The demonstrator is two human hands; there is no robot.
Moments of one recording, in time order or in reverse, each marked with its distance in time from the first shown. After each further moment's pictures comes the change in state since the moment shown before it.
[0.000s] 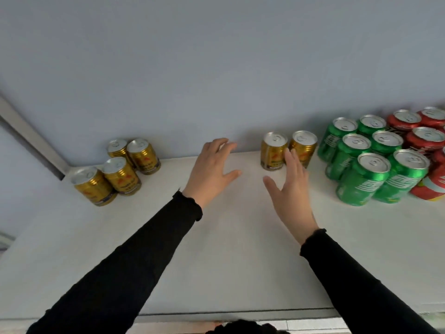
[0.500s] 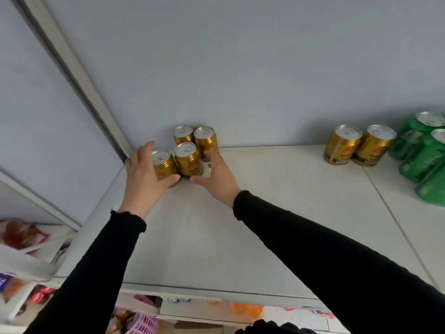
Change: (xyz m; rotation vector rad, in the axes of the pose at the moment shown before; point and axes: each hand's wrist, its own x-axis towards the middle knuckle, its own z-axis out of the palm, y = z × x) left_hand -0.151 -0.184 -0.151 0.075 0.205 -0.568; right_hand -0.029 -0.186 0.218 0.328 -0.569 -0.068
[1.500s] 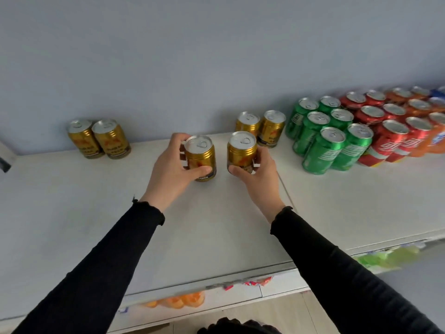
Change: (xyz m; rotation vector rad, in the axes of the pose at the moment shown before) left_hand -0.043 0.203 0.113 -0.480 -0.319 0.237; right_hand -0.131 0.098 -0.210 0.003 0.595 0.184
